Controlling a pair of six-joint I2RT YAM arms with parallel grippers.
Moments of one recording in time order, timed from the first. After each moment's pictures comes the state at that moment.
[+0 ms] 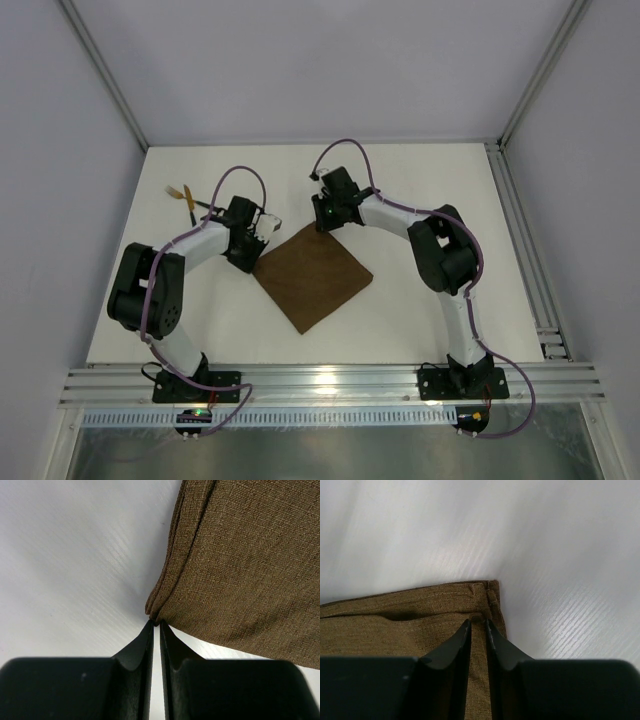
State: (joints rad) left arm -0.31 1.69 1.00 -0.56 0.08 0.30; right arm 0.59 2.16 1.59 -0.29 -0.13 0.21
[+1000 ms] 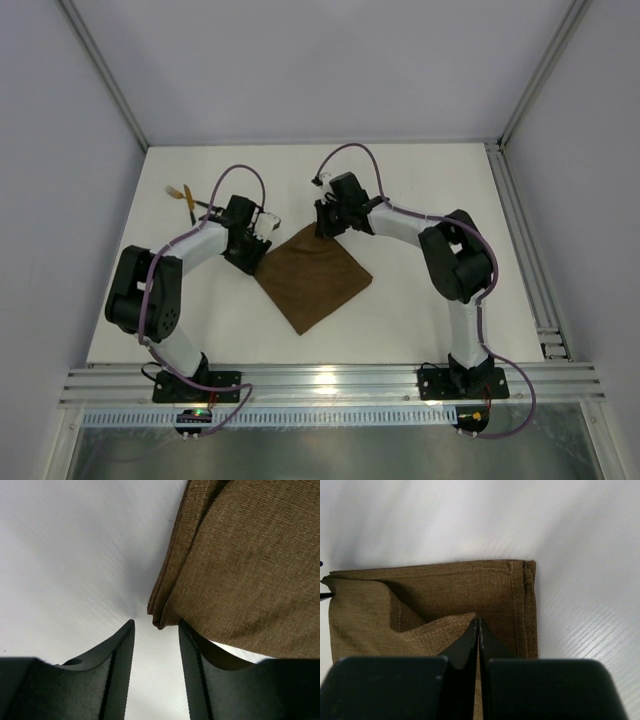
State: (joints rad) left arm -0.31 1.67 1.00 -0.57 0.06 0.31; right arm 0.59 2.05 1.40 -0.16 -0.26 0.20
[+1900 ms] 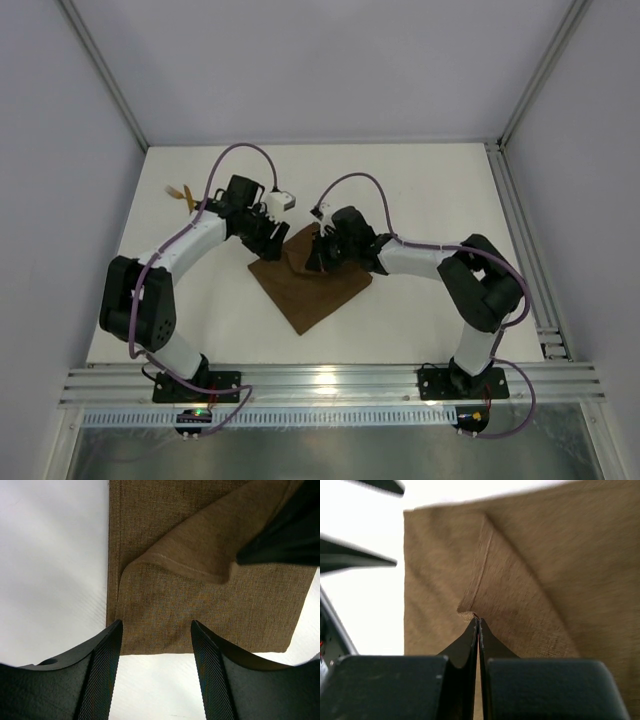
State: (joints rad) left arm -0.35 1.60 1.16 -0.64 0.36 0.33; right arm 0.70 1.80 1.03 0.10 -0.35 0.35
